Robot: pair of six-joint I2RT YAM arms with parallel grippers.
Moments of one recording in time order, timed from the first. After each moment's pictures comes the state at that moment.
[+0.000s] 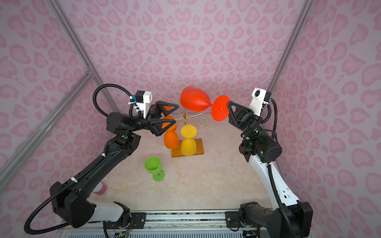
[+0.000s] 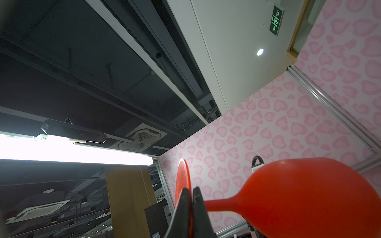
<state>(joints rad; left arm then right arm) -0.47 1.43 1.33 0.79 1.03 -0.74 0.20 1.21 1.09 1.45 -0.69 1.88</state>
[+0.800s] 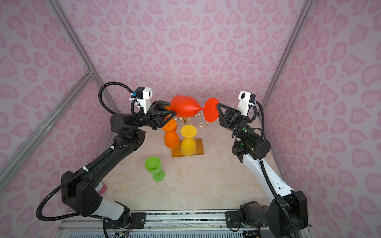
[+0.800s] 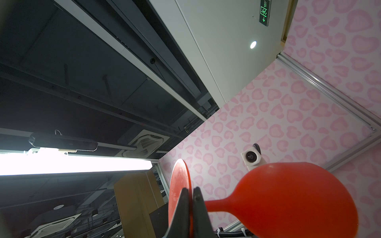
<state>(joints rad) -0.46 1.51 1.35 1.05 1.04 -0.94 0.27 1.27 1.04 1.47 -0.65 1.85</state>
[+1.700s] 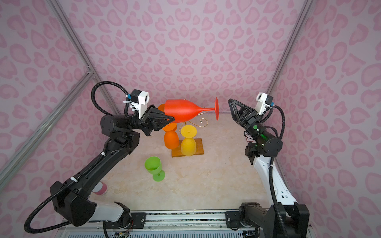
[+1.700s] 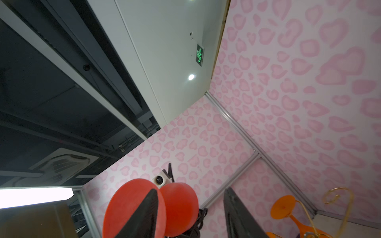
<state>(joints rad) -0.48 1.38 1.37 0.81 1.19 -0.81 -0.04 1.09 0.97 0.98 -0.73 1.49</state>
